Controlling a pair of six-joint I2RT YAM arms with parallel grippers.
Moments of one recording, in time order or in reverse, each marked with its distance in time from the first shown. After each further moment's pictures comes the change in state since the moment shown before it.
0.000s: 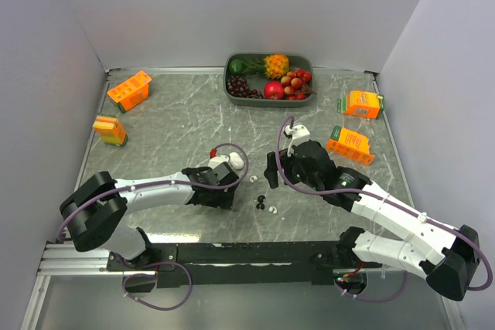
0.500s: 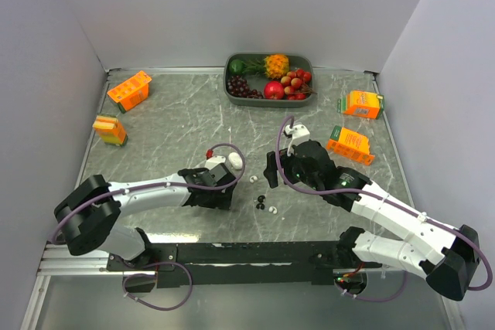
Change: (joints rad) left arm 0.000 -0.048 -0.017 -0.021 0.000 -0.033; right arm 0.000 0.002 0.000 0.009 -0.001 0.000
